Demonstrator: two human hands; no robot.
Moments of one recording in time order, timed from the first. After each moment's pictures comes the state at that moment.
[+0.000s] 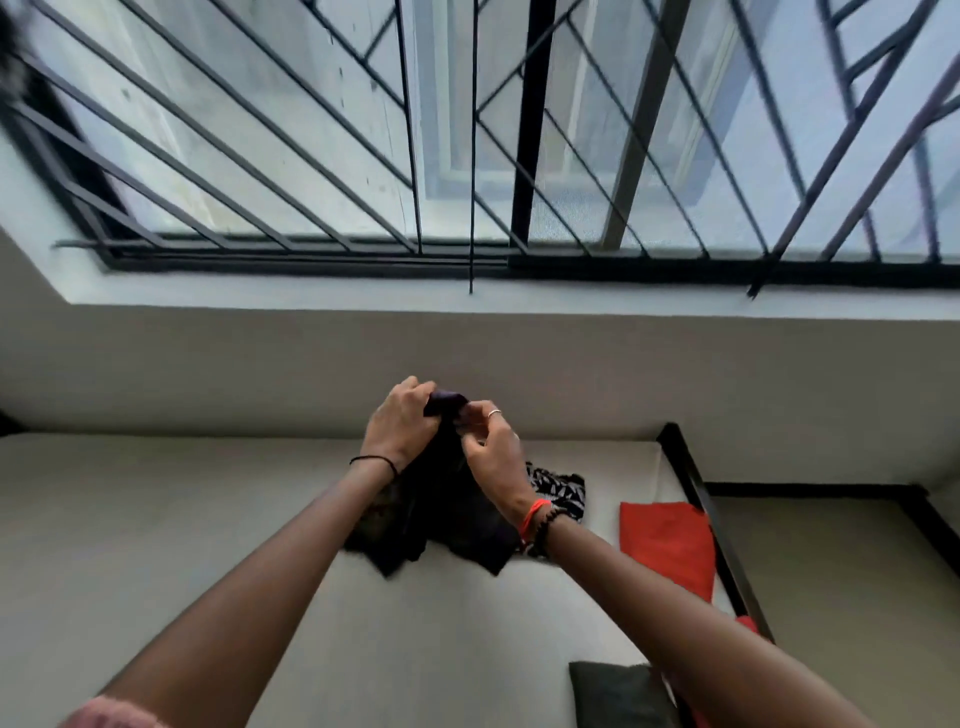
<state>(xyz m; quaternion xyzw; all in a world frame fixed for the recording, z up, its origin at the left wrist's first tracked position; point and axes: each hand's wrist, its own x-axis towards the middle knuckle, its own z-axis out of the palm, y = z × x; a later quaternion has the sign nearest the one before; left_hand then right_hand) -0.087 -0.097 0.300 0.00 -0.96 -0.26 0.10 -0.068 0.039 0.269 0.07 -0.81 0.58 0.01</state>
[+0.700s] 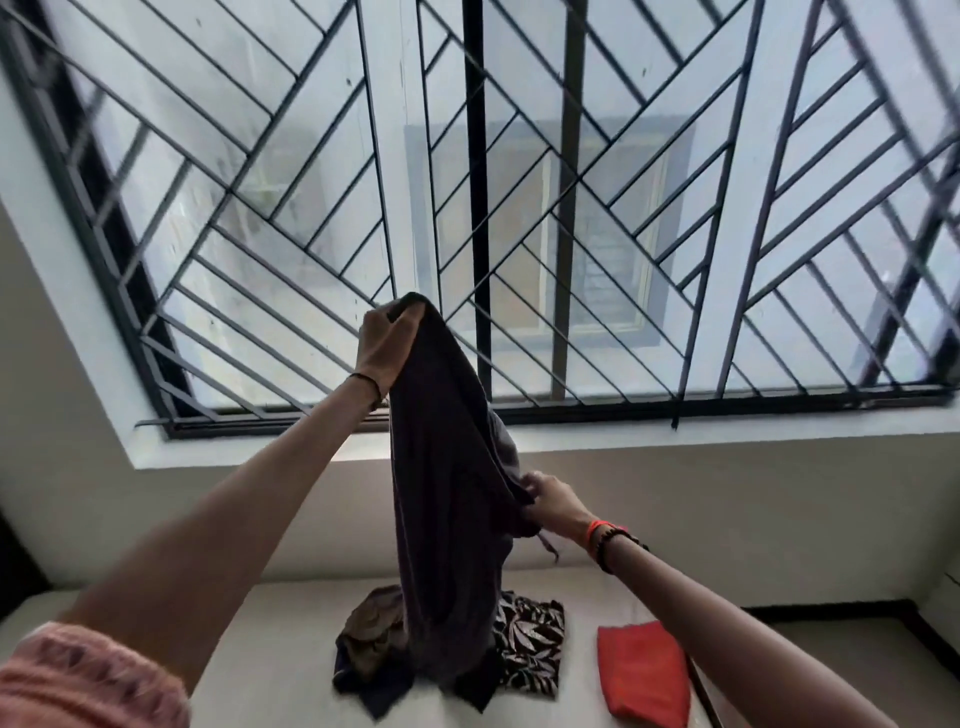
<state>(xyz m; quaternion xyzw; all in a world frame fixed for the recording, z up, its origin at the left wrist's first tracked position) -0.028 -0.023 0.644 0.01 -0.77 -0.58 0.27 -0.023 0.190 0.449 0.10 -0.92 0.38 -0.03</state>
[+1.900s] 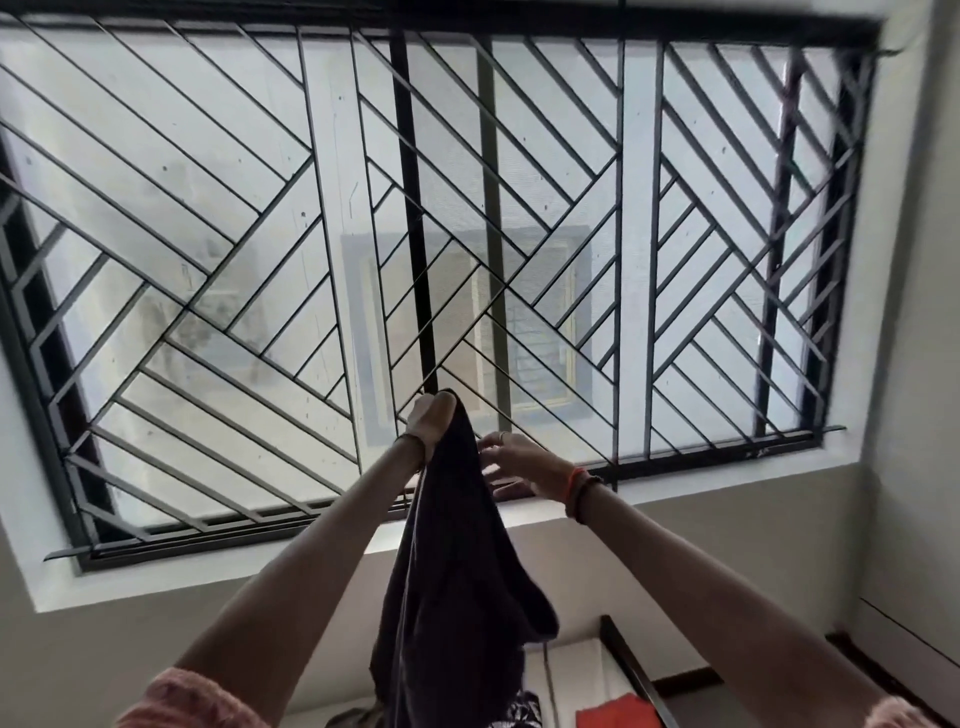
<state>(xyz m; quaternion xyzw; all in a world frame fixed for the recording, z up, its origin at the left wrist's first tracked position) -0.037 0.034 0.663 -0.04 -0.79 -0.61 0.05 0.016 0.190 0.629 0.14 -0.80 0.59 -0.08</state>
